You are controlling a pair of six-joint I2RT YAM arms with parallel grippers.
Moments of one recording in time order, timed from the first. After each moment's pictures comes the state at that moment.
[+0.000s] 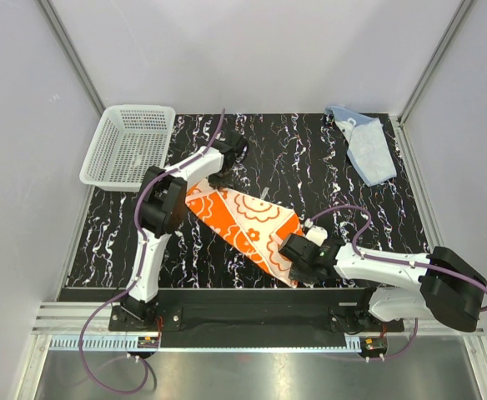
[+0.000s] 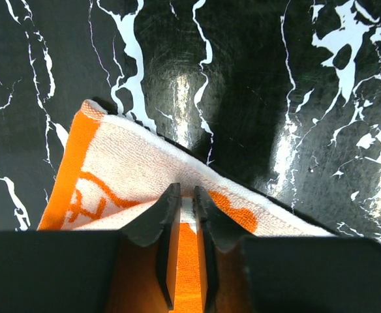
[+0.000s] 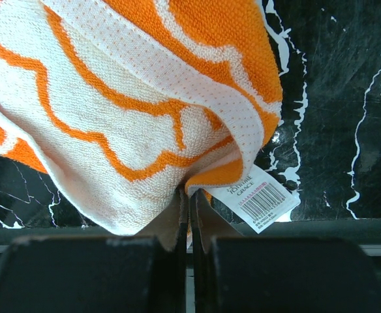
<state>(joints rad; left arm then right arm) -0.50 2.25 1.81 -0.84 -0.38 -0.44 1.02 1.25 0.58 -0.59 0.25 1.23</state>
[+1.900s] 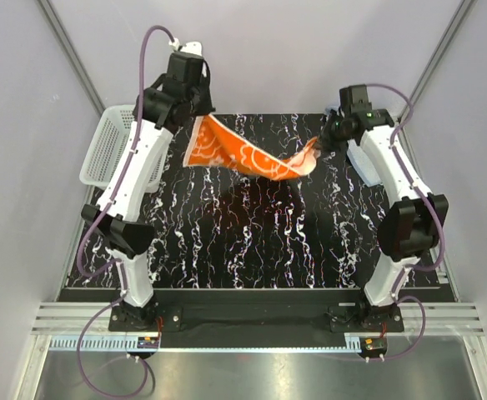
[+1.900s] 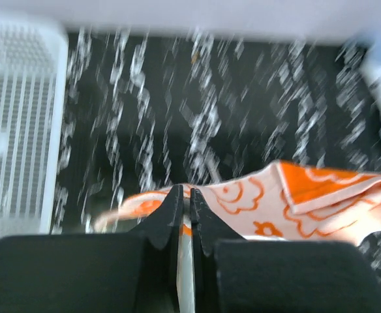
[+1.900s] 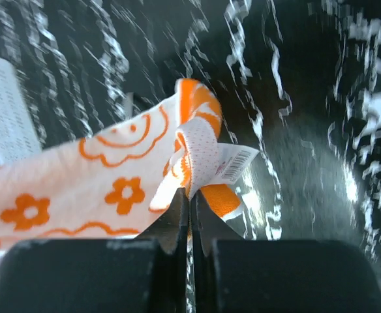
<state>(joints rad) -0.45 1.88 2.32 -1.02 -0.27 -0.36 0.18 1.79 1.75 -0.85 -0.14 0.66</state>
